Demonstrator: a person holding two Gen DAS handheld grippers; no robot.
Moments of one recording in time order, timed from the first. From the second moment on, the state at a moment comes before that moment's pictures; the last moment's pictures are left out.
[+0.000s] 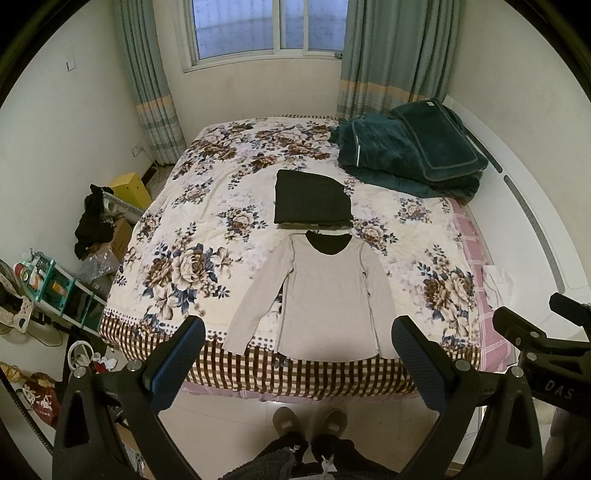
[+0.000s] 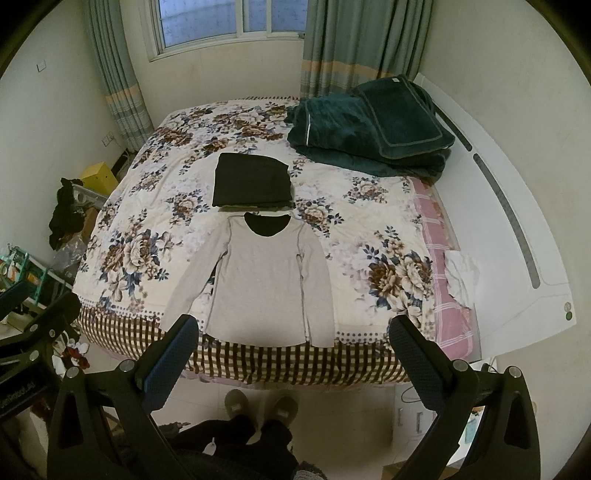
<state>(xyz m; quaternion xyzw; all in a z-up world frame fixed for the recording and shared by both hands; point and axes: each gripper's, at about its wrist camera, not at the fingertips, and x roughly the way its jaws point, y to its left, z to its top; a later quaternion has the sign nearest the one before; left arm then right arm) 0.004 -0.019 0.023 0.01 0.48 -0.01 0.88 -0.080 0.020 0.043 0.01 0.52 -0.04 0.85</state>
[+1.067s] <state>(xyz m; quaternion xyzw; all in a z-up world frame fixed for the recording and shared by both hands) 0.158 0.004 -0.351 0.11 0.59 0.17 0.78 0.030 -0.231 -0.550 0.35 0.72 -0.15 0.58</state>
